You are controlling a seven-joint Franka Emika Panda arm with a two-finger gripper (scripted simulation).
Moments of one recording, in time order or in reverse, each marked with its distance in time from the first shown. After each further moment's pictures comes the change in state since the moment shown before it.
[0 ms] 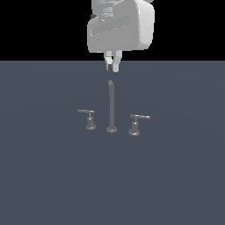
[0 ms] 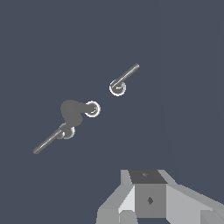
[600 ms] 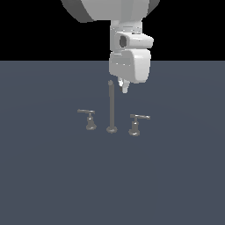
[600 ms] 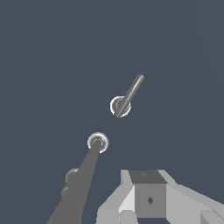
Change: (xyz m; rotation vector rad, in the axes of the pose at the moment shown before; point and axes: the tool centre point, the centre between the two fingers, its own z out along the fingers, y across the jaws) arm 0.060 -0.020 0.070 0.005 -0.001 0.319
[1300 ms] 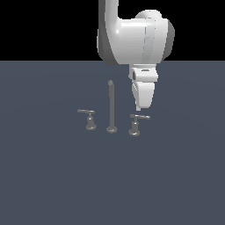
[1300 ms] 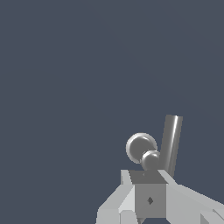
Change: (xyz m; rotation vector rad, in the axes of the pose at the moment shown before) arm 0.077 -0.020 0.084 0.004 0.002 0.390
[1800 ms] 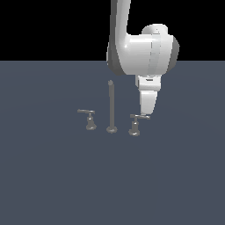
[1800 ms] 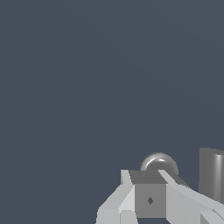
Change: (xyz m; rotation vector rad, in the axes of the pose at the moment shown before) arm 0.026 -0.011 0.028 0.003 -0.002 0.137
